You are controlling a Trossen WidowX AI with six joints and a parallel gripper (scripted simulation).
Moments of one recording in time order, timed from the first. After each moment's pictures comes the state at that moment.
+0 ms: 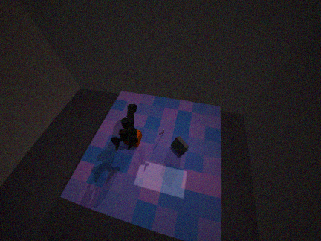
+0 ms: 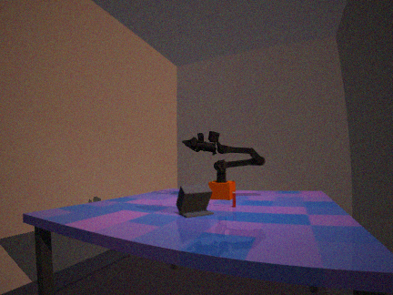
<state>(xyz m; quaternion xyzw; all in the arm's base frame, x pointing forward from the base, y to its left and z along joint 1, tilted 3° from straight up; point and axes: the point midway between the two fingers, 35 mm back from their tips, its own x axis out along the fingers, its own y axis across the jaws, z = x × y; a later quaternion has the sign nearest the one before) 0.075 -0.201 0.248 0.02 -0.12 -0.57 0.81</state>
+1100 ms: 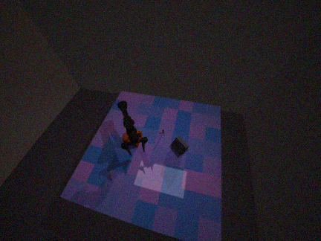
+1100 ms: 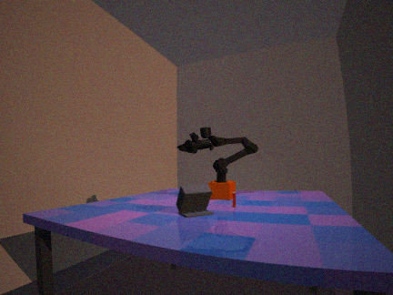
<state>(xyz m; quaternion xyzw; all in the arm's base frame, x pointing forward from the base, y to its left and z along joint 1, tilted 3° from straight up) 0.164 -0.183 0.221 -0.04 0.11 -0.41 0.91</state>
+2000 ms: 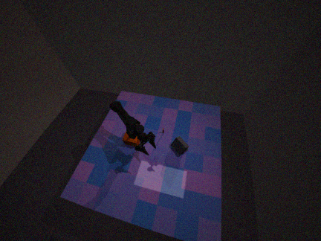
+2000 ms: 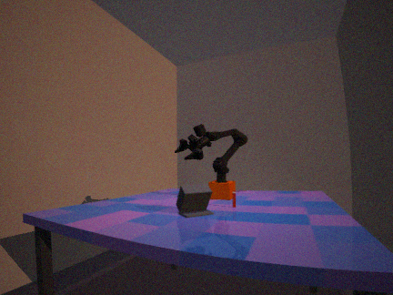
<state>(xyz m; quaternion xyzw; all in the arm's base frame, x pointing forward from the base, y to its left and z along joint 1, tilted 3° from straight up) 0.238 -0.129 0.189 -0.16 0.28 -0.19 0.93</state>
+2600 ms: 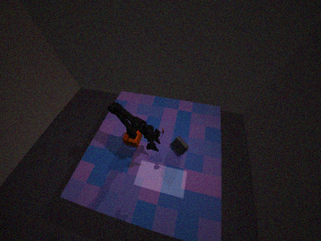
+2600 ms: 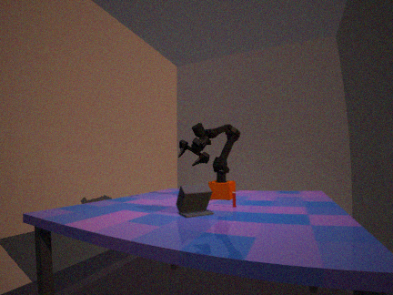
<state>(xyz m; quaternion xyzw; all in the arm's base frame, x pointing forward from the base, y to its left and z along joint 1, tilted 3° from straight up) 0.274 -0.075 0.165 -0.26 0.36 -0.02 0.90</state>
